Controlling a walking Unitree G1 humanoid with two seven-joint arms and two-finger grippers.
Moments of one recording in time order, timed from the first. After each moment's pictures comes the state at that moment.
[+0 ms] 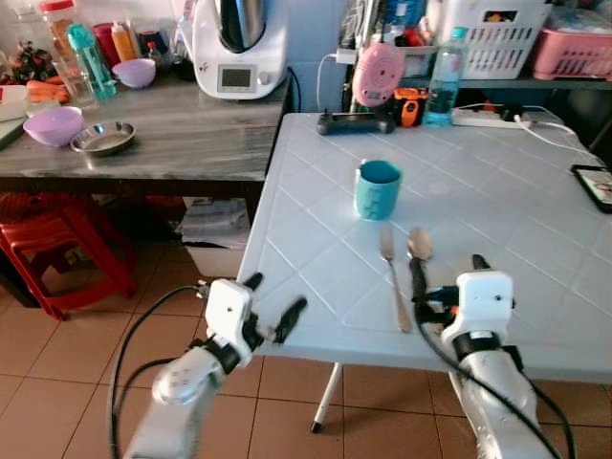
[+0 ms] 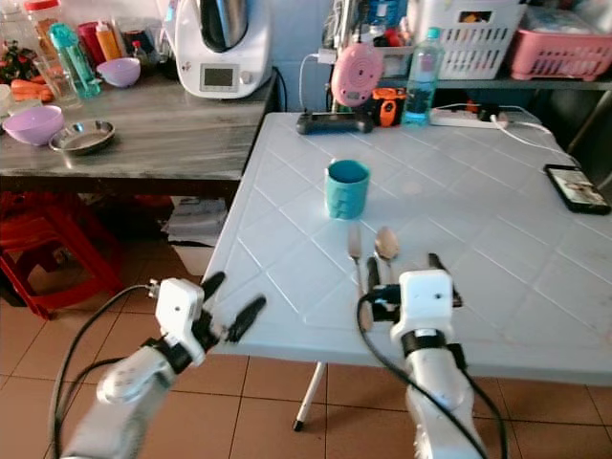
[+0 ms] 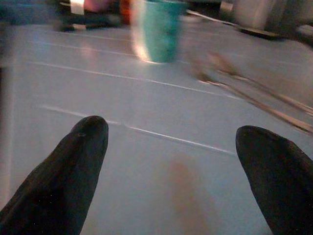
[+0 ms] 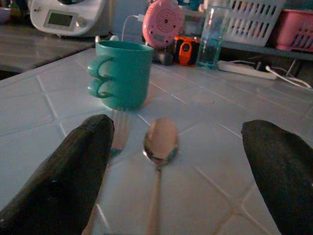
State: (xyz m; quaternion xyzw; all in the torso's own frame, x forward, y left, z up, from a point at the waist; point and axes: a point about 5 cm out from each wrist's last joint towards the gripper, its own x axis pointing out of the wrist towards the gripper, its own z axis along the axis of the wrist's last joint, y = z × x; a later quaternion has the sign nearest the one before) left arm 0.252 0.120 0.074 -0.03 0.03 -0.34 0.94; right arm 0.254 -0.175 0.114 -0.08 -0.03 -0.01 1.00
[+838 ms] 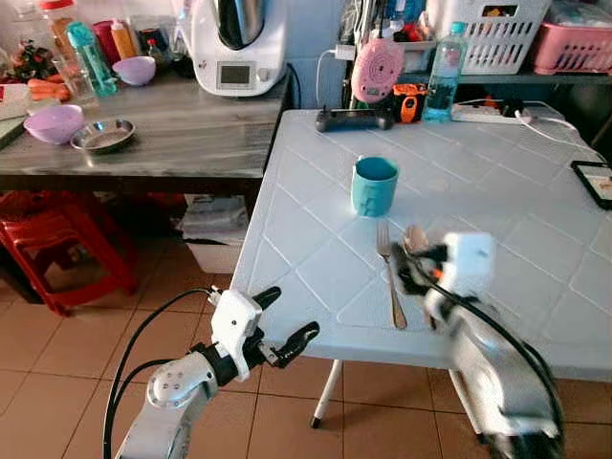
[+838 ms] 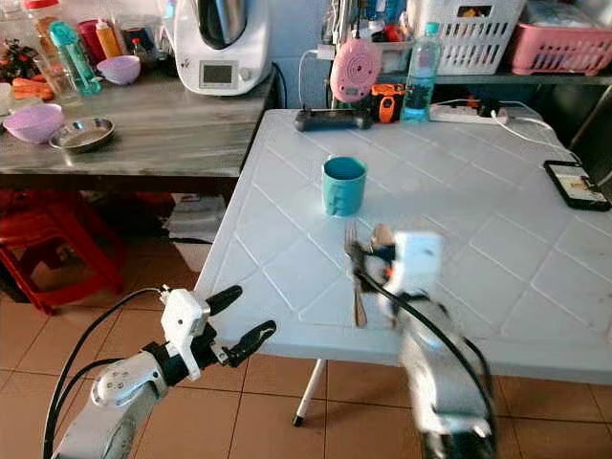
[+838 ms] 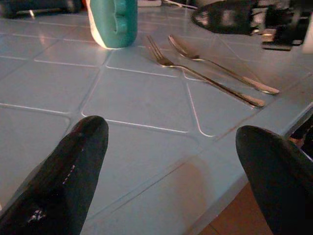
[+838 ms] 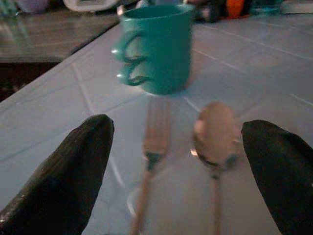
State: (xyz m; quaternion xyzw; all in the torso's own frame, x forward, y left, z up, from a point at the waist) left arm 0.245 0.117 0.073 -0.02 0.04 -0.40 0.91; right arm 0.303 -0.159 0.121 0.02 0.07 0.07 0.99
